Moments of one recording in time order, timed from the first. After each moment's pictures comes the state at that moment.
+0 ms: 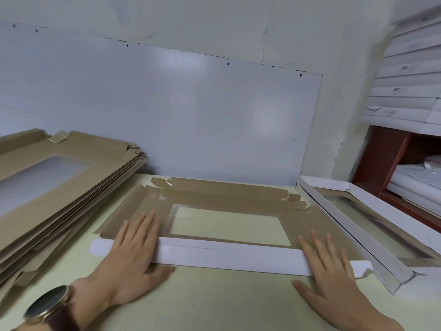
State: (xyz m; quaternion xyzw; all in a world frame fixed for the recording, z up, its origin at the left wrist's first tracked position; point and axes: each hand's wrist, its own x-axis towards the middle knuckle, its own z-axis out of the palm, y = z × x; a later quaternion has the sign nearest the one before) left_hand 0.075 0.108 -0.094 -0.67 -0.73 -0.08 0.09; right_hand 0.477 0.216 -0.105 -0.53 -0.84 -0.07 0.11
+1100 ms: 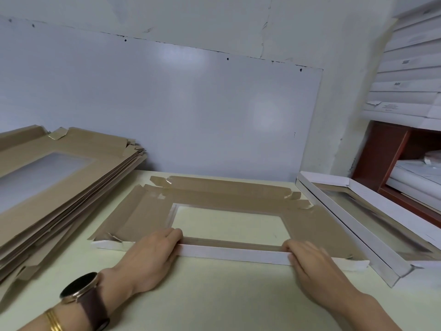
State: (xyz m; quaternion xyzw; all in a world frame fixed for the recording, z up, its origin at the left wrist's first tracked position) left_hand 0.100 0.121 -0.087 -0.74 -0.65 -0.18 0.05; right_hand 0.451 0.213 -0.084 -0.44 -0.88 -0.01 0.17
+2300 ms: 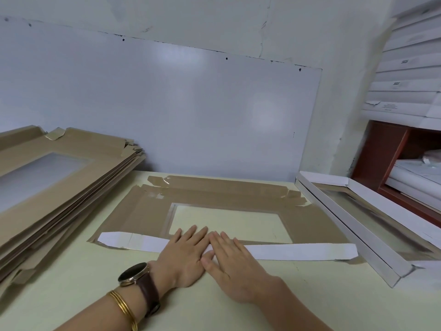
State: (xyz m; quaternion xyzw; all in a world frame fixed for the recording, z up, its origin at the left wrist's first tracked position) left_hand 0.149 0.170 -0.108 -0.73 -0.68 -0.03 -0.04; right_hand 0.311 0.199 -0.105 -0.39 -0.91 0.10 0.02
